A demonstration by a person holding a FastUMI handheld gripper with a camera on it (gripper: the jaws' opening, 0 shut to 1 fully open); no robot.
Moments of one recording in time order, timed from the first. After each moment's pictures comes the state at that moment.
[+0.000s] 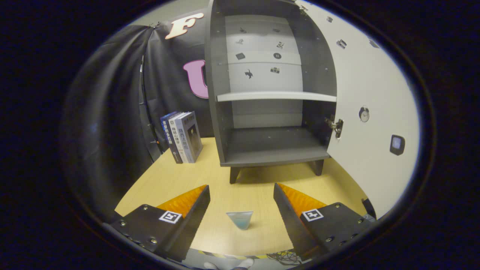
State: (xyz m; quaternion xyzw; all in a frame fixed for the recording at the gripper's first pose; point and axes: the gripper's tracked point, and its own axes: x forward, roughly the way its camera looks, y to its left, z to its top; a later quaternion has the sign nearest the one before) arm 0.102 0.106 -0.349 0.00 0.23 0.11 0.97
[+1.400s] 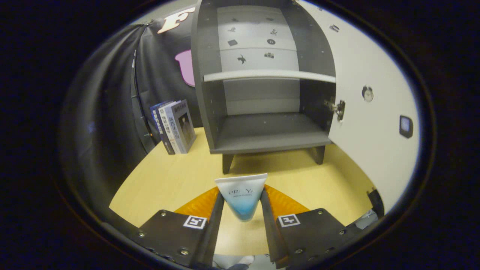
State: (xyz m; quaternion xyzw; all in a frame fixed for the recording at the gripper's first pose) arm 0.124 0.083 -0.350 0.00 0.24 0.10 0.97
